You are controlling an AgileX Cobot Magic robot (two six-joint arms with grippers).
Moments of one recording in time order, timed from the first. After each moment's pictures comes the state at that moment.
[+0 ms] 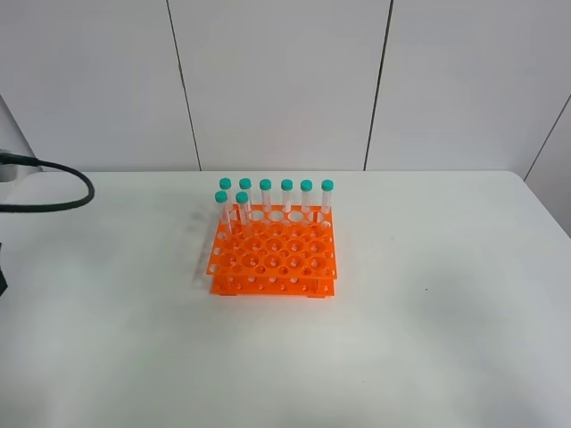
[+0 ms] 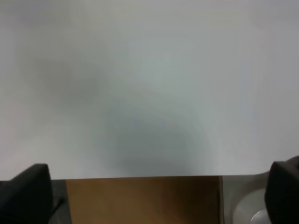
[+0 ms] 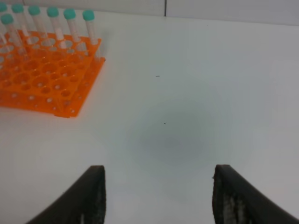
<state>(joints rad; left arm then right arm) 0.03 1.11 -0.92 0.05 1.21 0.05 0.03 -0.01 -0.62 0.11 1.16 -0.14</state>
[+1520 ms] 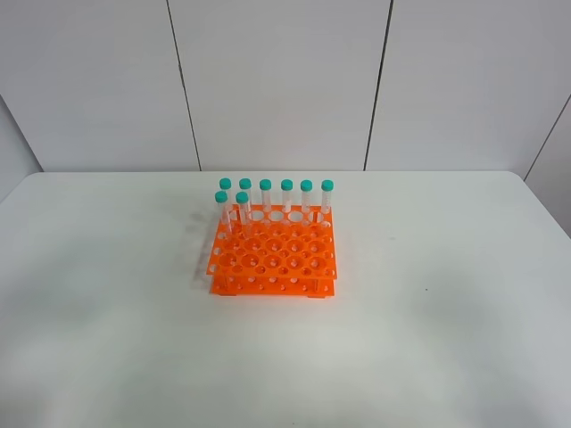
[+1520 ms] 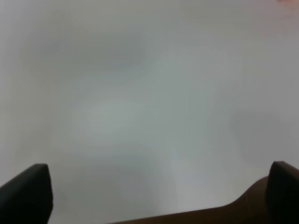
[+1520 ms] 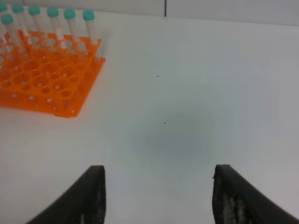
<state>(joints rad) 0.03 0.37 -0.50 -0.08 1.06 0.15 0.03 -0.01 -0.62 0.11 1.16 -0.14</state>
